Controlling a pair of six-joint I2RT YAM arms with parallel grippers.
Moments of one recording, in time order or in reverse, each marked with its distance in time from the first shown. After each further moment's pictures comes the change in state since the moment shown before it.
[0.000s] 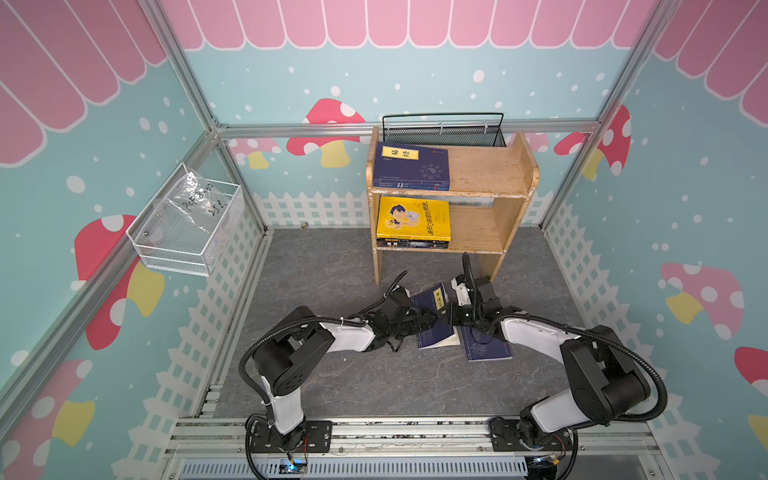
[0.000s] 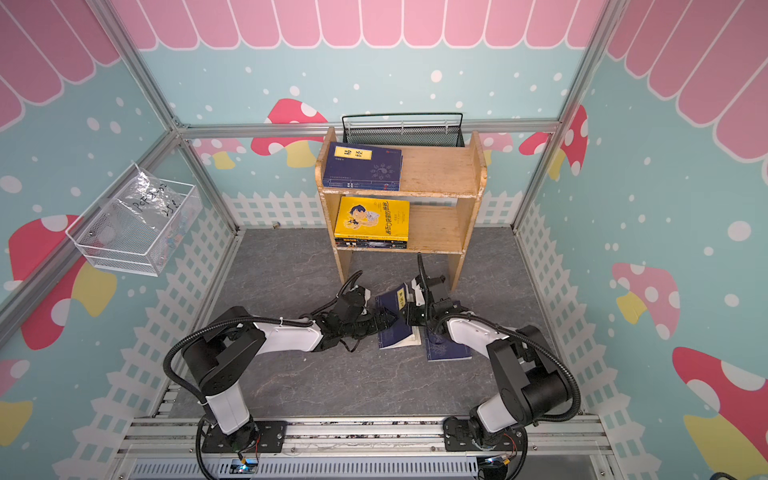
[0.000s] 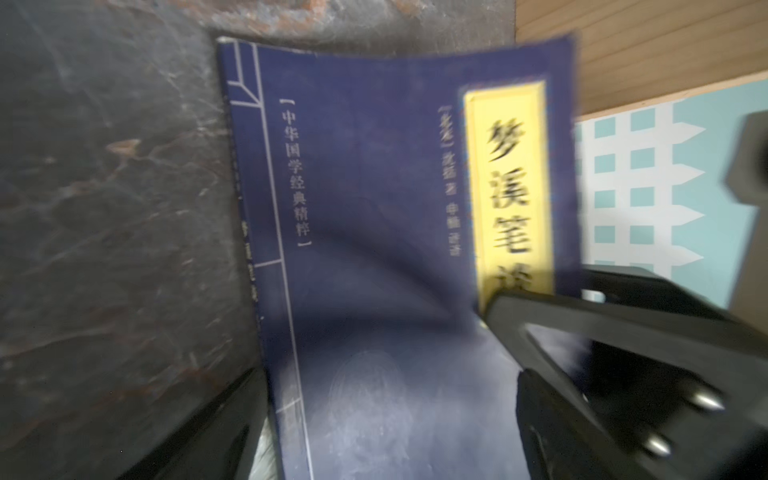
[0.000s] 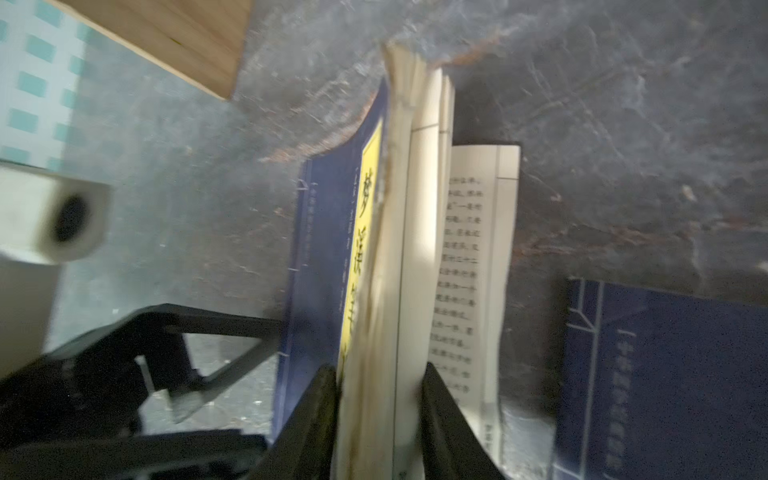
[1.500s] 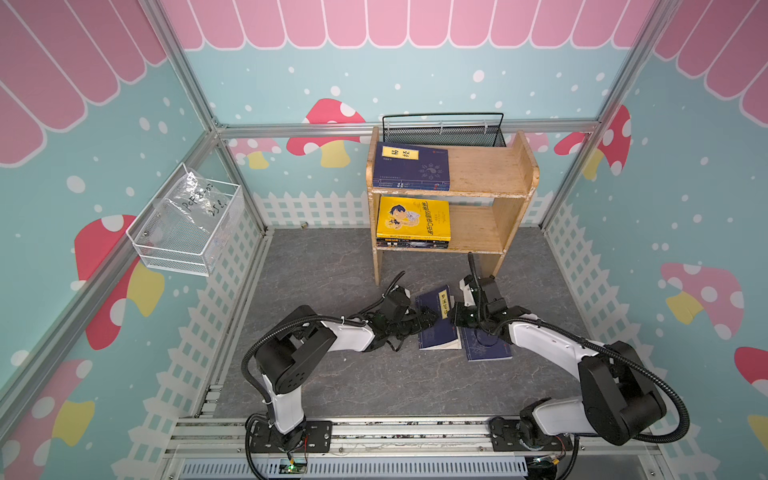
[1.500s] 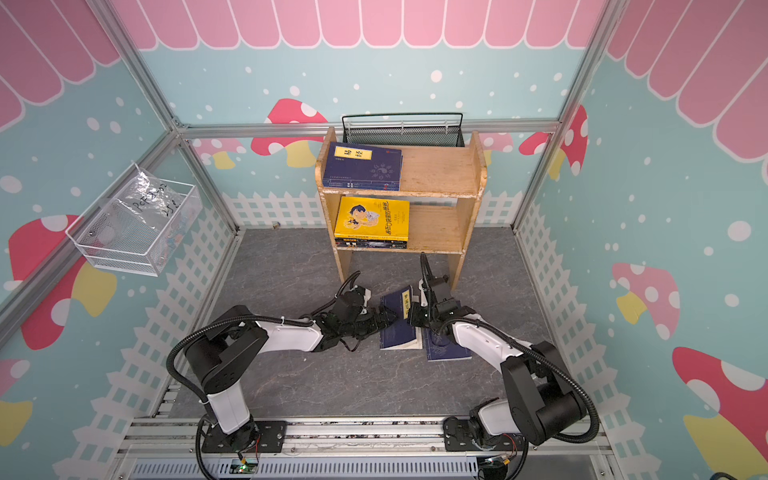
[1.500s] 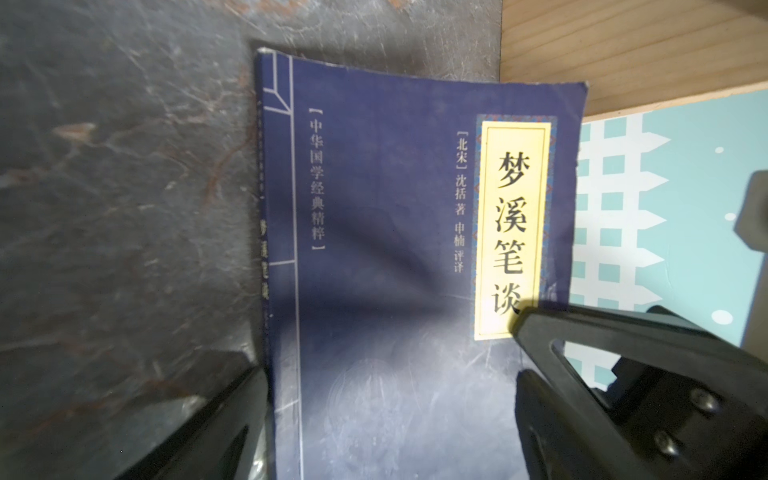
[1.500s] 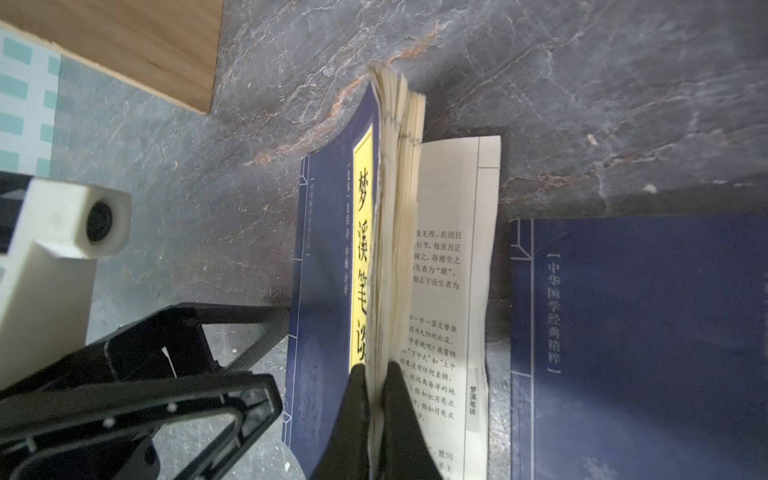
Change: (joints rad) left arm 0.013 0.005 -0.014 0.048 0.044 -0.044; right arm 0.006 -0.095 0.014 -0.192 0.112 0.078
